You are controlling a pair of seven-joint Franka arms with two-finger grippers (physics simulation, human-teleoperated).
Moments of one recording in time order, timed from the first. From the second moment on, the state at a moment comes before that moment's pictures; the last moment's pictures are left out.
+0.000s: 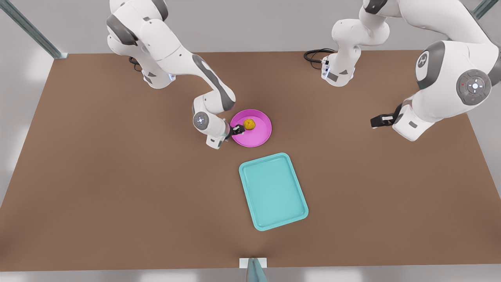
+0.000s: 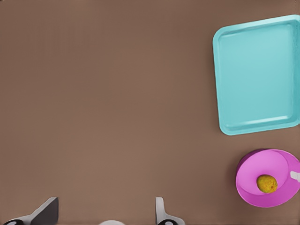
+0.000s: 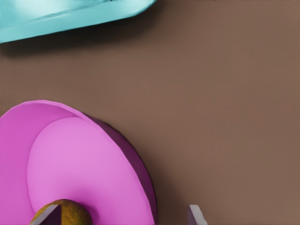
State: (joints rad) left arm -0.11 0.23 -0.02 -1.24 -0.02 1.23 -0.23; right arm 0.64 0.49 0.12 -2.07 0.64 2.56 -0.06
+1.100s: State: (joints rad) left arm -0.11 0.22 -0.04 -1.24 -0.02 1.22 -0.17; right arm 0.65 0.49 0.15 -1.94 0.65 2.55 -0.06
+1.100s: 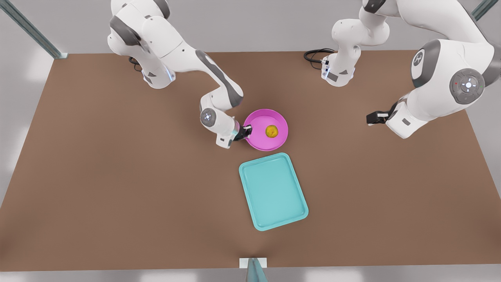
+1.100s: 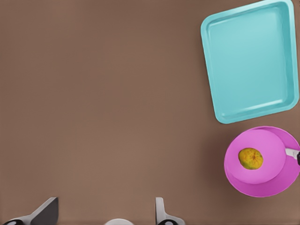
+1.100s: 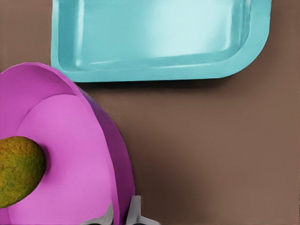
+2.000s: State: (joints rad) left arm -0.12 0.22 -0.05 -1.24 -0.02 1.21 -0.17; right arm 0.49 0.97 0.09 -1.19 0.65 2.56 0.00
